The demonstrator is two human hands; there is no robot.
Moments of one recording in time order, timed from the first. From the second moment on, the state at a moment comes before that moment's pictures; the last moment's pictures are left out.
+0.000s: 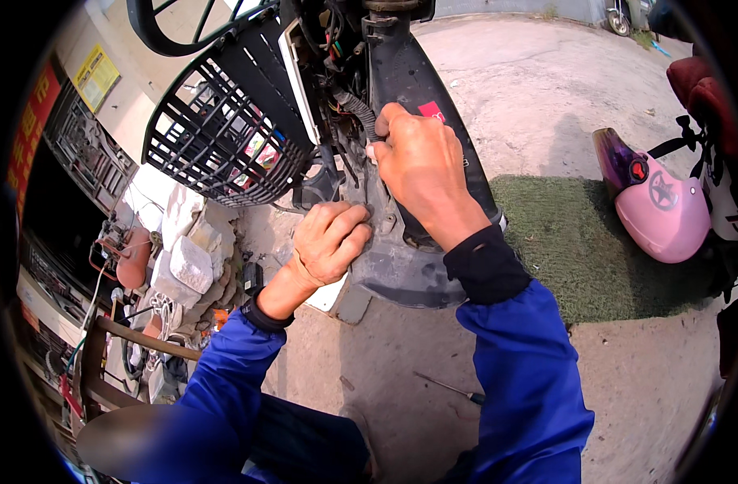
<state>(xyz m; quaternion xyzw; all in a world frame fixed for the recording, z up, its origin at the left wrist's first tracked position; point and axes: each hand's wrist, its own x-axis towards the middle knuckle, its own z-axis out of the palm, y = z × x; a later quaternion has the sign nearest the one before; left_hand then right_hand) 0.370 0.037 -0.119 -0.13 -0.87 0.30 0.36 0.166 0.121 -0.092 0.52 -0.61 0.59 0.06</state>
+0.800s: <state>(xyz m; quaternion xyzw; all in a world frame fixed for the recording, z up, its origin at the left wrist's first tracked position) 0.369 0.072 -0.027 0.13 -0.91 -0.13 0.38 0.154 0.109 -0.111 0.57 -0.51 0.63 0.11</state>
